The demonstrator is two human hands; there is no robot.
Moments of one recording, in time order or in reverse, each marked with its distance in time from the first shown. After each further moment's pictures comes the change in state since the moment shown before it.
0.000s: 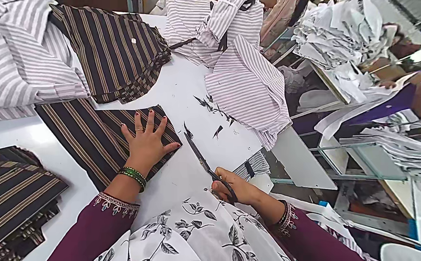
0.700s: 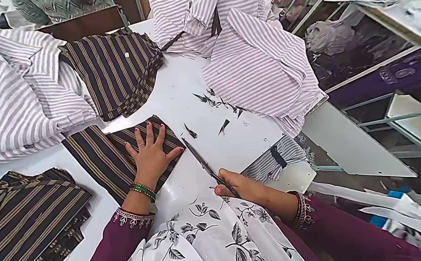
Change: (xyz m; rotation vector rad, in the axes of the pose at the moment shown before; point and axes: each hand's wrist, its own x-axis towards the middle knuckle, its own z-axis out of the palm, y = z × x) left_hand -0.014 0.009 0.007 0.069 0.085 -0.104; right_hand 0.015 0.012 -0.008 -0.146 -0.166 -0.151
